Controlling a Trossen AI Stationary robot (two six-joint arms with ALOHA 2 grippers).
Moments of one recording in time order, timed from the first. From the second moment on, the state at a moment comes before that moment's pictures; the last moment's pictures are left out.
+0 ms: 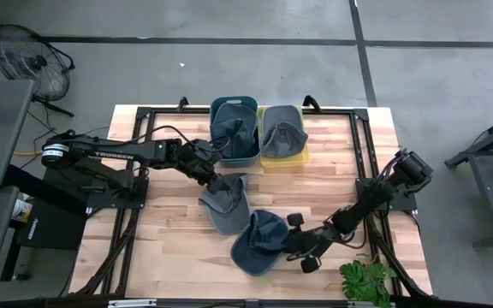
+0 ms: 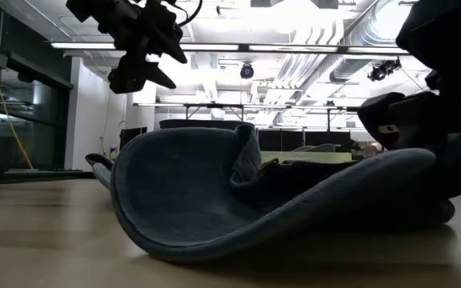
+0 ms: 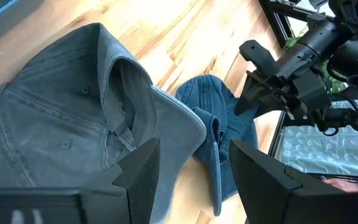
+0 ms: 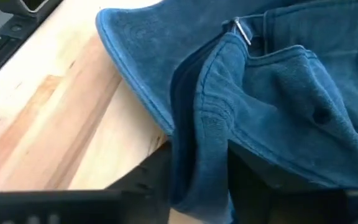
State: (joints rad) left arm 0.06 1.26 0.90 -0.35 0.24 -0.86; right arm 0.64 1.74 0.63 0.40 0.29 0.27
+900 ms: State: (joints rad) left arm 0.06 1.26 0.90 -0.34 0.25 -0.86; right arm 0.66 1.53 0.63 0.24 0.29 0.50
